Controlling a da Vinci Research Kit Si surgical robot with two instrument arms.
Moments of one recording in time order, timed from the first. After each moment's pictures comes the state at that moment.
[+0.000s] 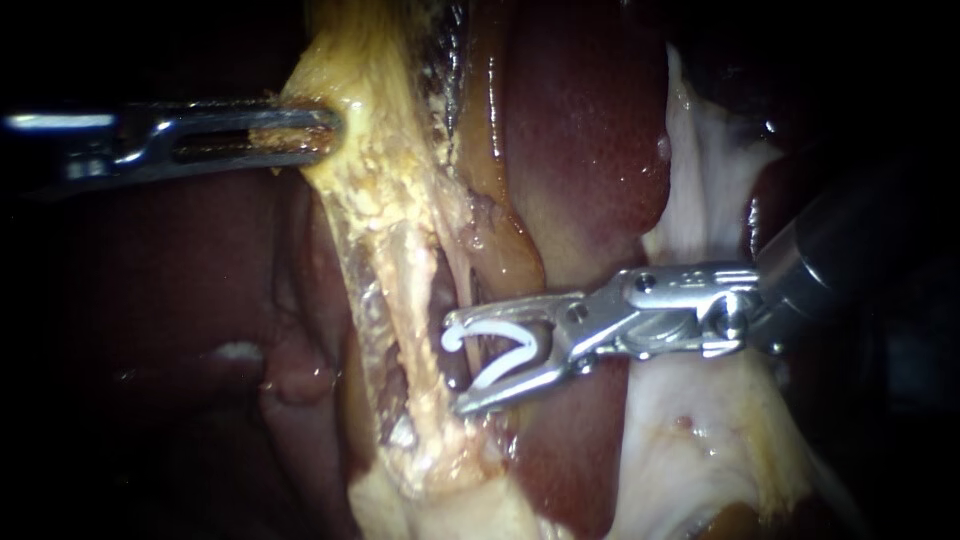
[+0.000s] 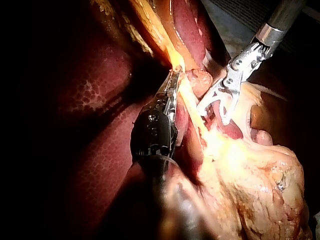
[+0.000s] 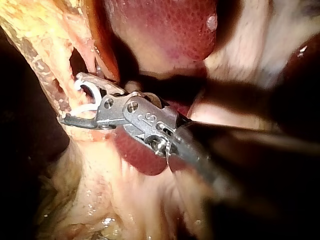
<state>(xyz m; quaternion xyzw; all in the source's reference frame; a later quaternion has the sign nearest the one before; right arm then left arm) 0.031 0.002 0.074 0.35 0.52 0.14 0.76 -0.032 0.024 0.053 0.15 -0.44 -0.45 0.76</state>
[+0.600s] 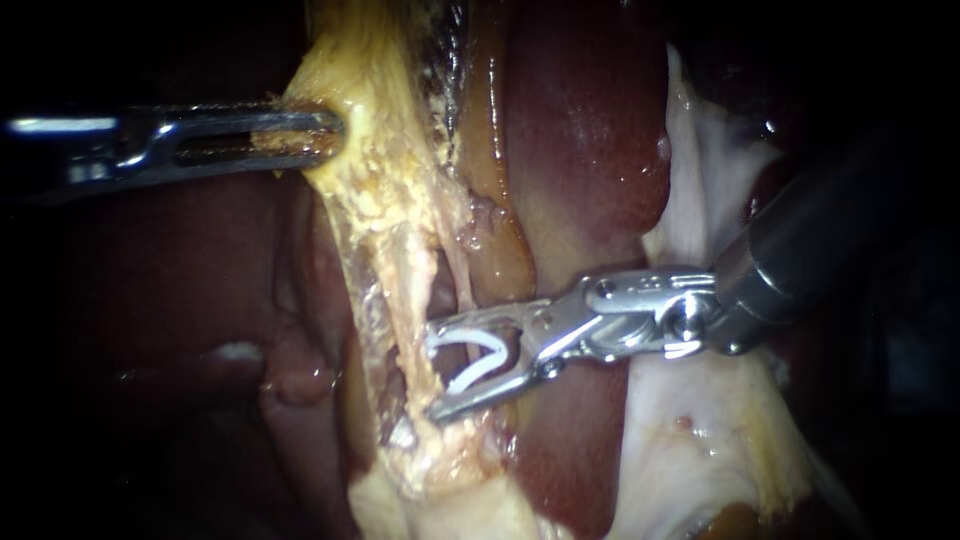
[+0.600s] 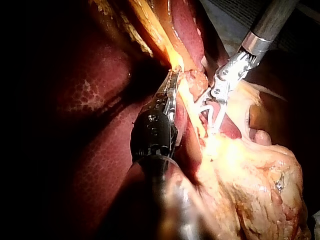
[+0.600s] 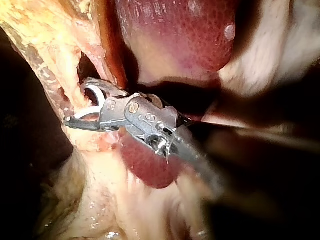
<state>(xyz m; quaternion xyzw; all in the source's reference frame) 0.034 0.001 0.078 0.35 0.51 0.13 0.77 -0.032 0.024 0.053 0.15 -0.44 -0.45 0.76</state>
